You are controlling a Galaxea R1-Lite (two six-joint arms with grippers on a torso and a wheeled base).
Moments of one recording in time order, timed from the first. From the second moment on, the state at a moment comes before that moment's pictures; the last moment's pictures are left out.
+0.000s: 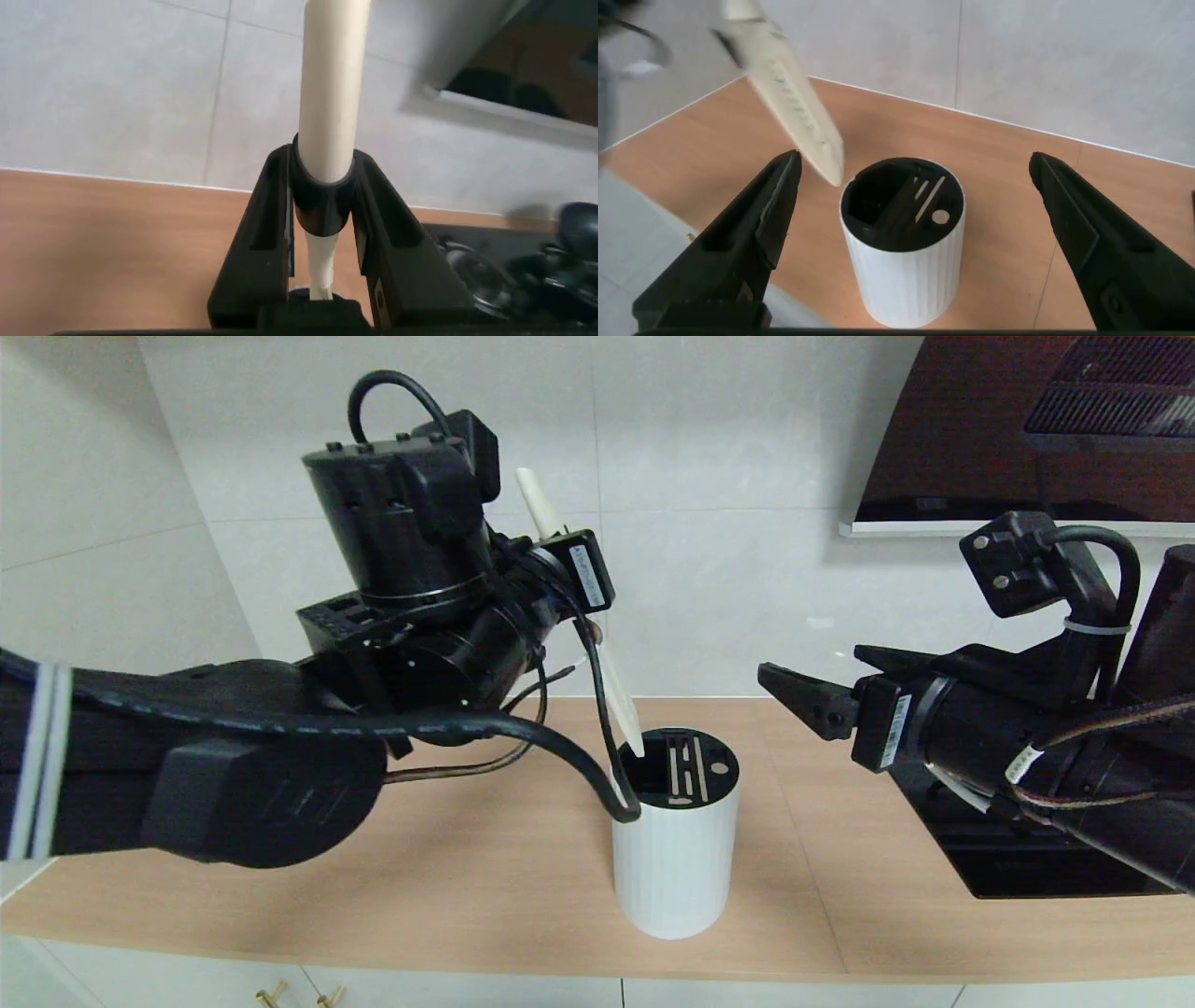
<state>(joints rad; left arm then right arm) -0.71 1.81 -1.20 -0.70 0.52 -0.26 0.74 1.47 -0.79 -0.64 -0.25 0.11</state>
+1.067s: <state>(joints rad) -0.78 2.07 -1.18 -0.93 0.61 -0.15 0.74 1.48 -0.78 -0.64 -0.25 0.11</state>
